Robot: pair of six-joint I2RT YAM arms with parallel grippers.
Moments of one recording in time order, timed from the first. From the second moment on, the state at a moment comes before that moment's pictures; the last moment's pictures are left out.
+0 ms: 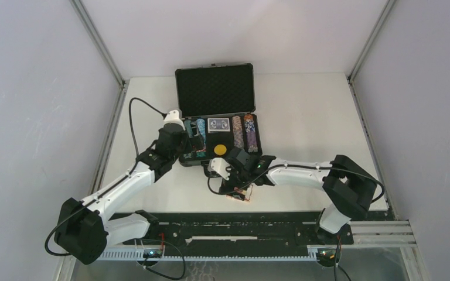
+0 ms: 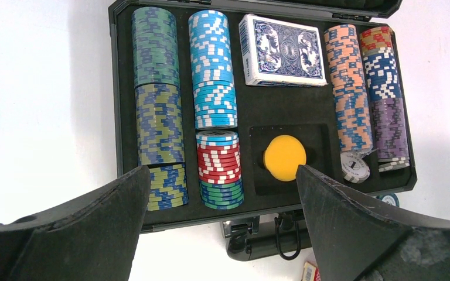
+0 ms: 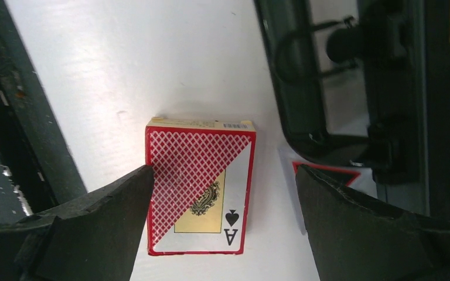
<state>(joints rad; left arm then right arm) -0.51 1.13 0.72 -0.14 -0.26 -0.51 1.00 1.59 0.90 -0.33 -0.13 -0.36</state>
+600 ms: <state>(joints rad) -0.51 1.13 0.72 -0.14 -0.25 -0.52 1.10 1.68 1.06 -0.44 0.04 -0.22</state>
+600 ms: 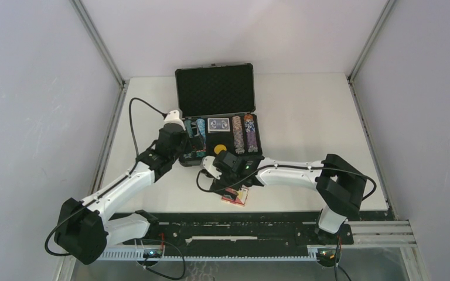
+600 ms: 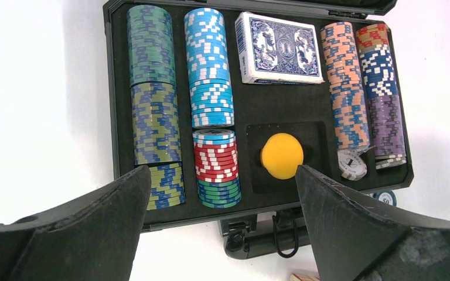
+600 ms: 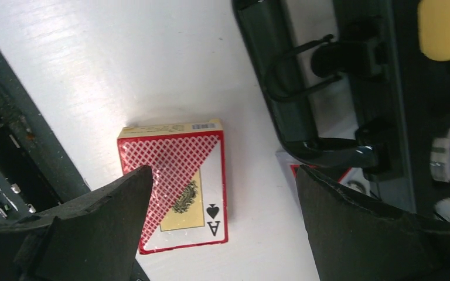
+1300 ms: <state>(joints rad) -0.51 1.13 0.72 -0.17 -0.26 -0.52 1.15 1.64 0.98 -0.46 -0.05 -0.16</state>
